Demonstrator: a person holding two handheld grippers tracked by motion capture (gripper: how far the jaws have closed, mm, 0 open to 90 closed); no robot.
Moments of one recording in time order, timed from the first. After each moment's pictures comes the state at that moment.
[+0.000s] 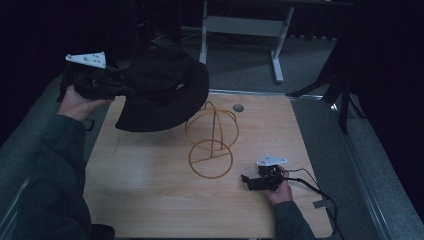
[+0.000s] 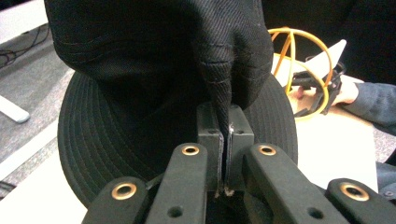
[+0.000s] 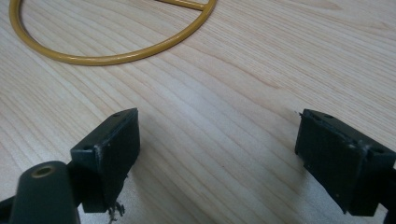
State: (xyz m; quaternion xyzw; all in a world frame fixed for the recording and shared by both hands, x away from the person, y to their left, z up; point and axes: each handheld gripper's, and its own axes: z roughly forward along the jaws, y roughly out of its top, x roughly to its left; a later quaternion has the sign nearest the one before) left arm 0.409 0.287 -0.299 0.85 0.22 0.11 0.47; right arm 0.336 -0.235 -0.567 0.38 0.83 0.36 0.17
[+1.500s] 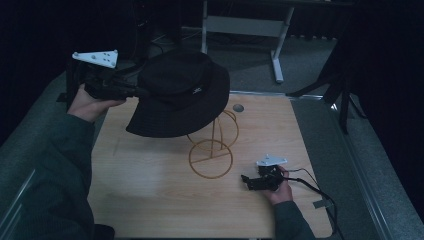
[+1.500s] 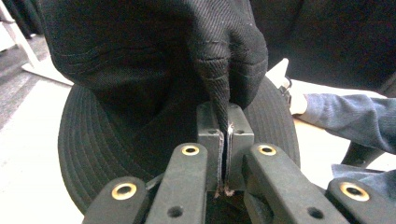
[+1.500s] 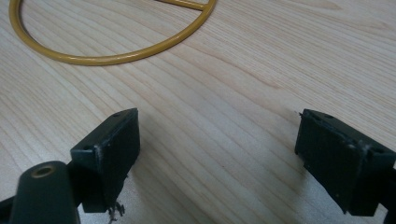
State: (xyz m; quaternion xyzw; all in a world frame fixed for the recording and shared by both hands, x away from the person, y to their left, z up) left arm 0.398 0.249 -0.282 0.84 0.14 0.06 0.51; right arm 0.336 -0.235 -0.567 0.38 0.83 0.36 0.17
